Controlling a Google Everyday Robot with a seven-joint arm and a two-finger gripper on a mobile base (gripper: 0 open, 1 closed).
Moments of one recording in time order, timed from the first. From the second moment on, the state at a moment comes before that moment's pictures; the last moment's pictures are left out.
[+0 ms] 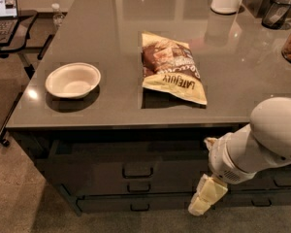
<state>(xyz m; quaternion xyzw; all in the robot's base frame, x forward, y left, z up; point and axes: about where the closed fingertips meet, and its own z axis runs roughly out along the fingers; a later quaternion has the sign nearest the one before) 0.382 -0.145 0.733 -0.55 0.81 0.10 0.18</state>
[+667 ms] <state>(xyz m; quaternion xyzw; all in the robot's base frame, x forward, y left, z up) 0.386 -0.142 0.714 -0.54 0.82 0.10 0.17</state>
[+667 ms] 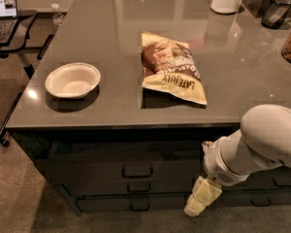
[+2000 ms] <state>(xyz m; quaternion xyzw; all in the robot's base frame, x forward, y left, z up) 0.418 -0.124 0.669 -0.55 0.81 0.12 0.17</state>
